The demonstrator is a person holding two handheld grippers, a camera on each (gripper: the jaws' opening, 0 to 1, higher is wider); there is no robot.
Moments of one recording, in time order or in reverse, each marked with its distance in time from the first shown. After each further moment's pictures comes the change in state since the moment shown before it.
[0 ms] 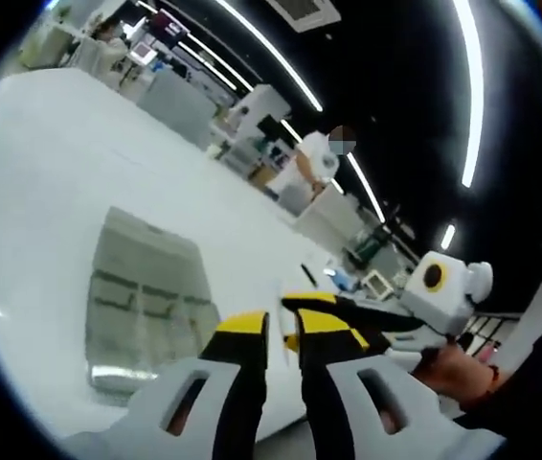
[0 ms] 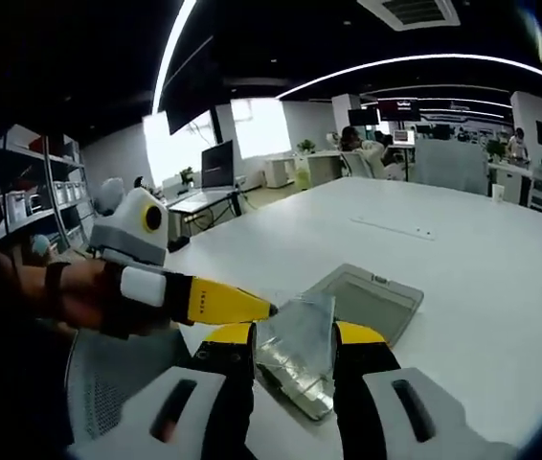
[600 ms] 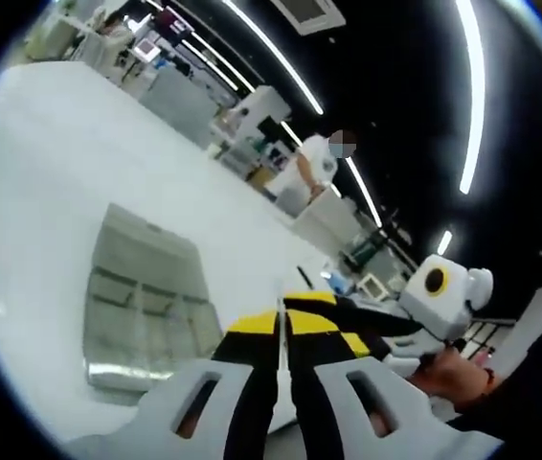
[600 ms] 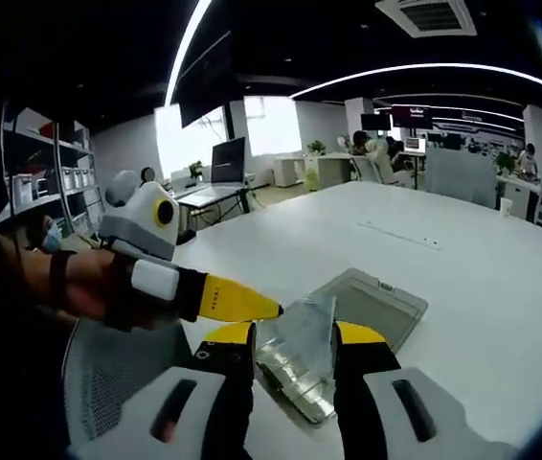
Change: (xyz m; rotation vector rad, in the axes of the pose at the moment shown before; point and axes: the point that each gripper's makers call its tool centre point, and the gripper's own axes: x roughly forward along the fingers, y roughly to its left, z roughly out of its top) left arm -0.002 0.001 0.000 -0.015 -0.001 -0.017; right arm 0.001 0.006 0.001 -0.059 0.000 0.025
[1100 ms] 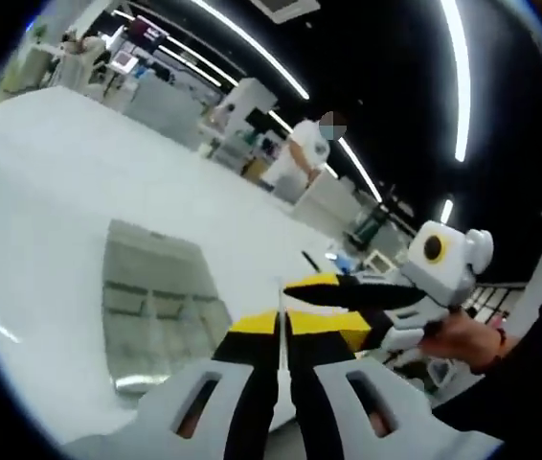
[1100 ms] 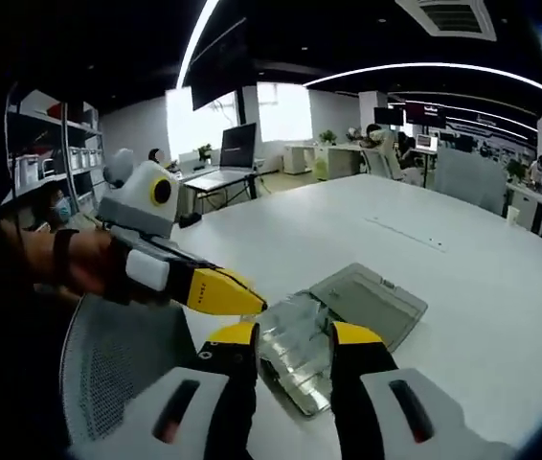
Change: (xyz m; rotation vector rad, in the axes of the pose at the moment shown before) left arm -0.016 -0.004 -0.006 0.161 0.074 -0.002; right arm -0.002 0.004 -0.001 -0.086 0.073 0.025
